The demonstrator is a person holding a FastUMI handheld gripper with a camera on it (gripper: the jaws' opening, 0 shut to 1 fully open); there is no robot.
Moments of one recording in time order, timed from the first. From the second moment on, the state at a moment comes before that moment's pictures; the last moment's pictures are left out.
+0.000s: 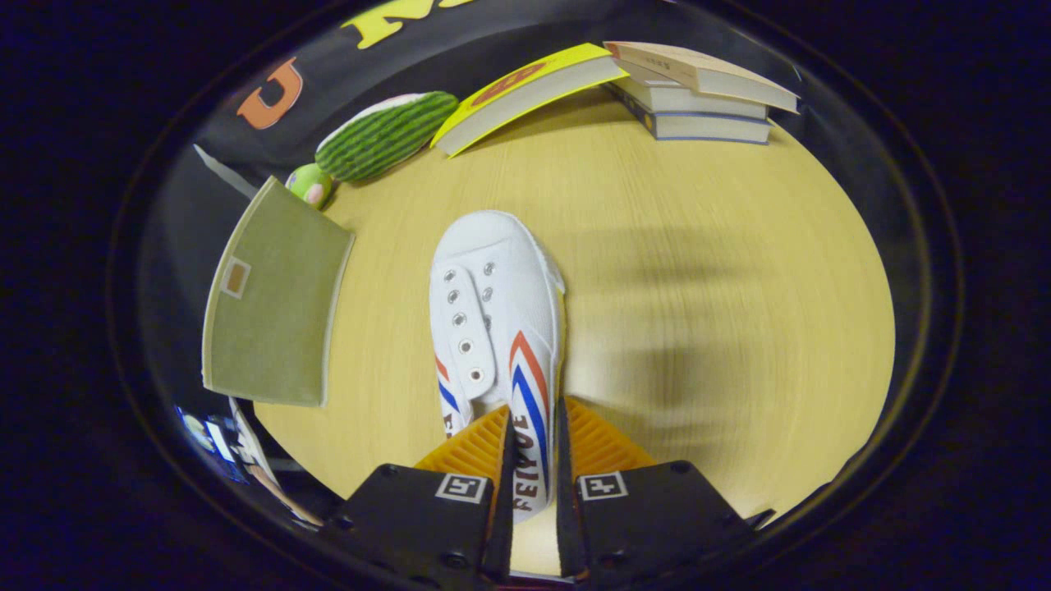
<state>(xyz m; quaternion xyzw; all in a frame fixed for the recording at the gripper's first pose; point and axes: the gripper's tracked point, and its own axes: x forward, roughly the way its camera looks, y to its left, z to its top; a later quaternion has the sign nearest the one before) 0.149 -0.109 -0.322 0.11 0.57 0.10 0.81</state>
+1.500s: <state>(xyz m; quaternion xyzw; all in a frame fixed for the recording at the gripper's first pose) 0.144 0.205 -0.115 0.18 0.39 0.14 0.89</state>
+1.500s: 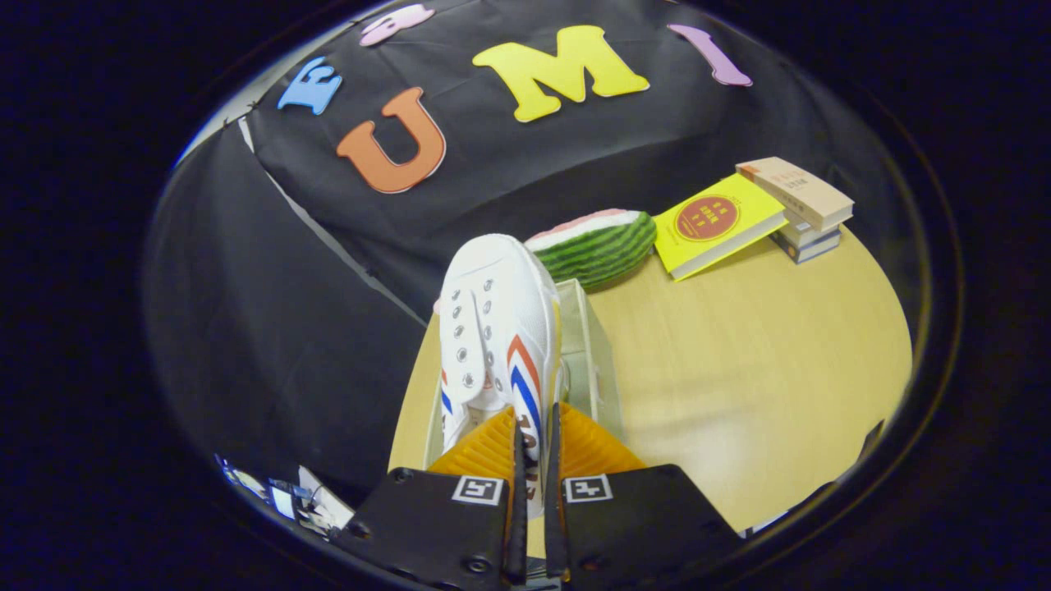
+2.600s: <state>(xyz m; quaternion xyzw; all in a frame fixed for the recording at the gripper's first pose) 0.147 0.166 -0.082 0.09 0.18 0.10 0.97</state>
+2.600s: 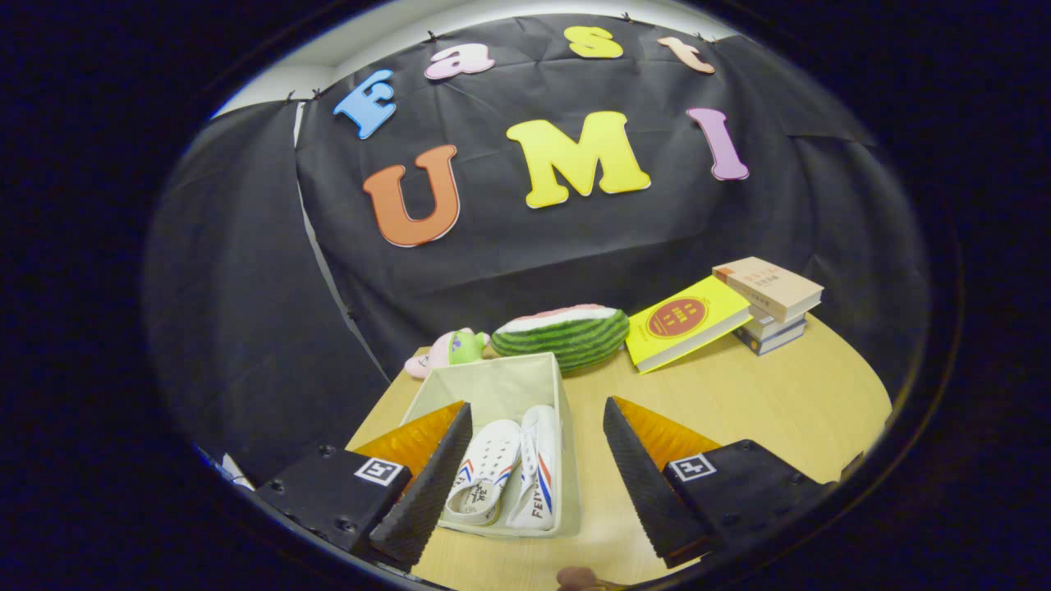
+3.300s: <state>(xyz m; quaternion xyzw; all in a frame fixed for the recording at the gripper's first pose) 0.052 0.093 -0.005 0.04 0.03 0.02 1.00</state>
